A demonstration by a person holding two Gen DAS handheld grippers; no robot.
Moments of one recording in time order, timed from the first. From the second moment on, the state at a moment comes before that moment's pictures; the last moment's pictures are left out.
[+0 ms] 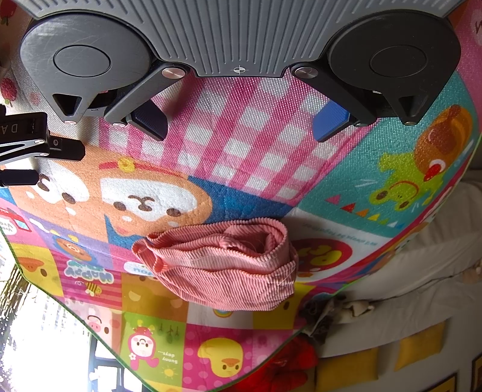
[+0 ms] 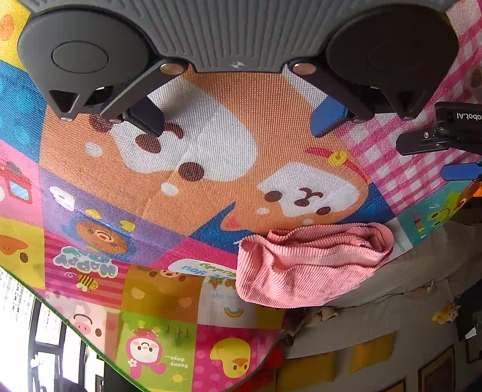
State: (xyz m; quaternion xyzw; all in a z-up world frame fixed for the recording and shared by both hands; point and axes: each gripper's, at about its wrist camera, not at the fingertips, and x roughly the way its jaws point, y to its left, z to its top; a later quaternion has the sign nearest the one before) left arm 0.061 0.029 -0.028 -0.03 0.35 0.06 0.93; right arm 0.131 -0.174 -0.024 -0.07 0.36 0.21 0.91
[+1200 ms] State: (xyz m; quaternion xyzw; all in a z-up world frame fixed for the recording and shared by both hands) left arm 0.057 0.034 -0.025 -0.05 0.35 0.06 0.93; right arm 0.131 -0.174 -0.025 -0.07 0.36 0.19 0.91
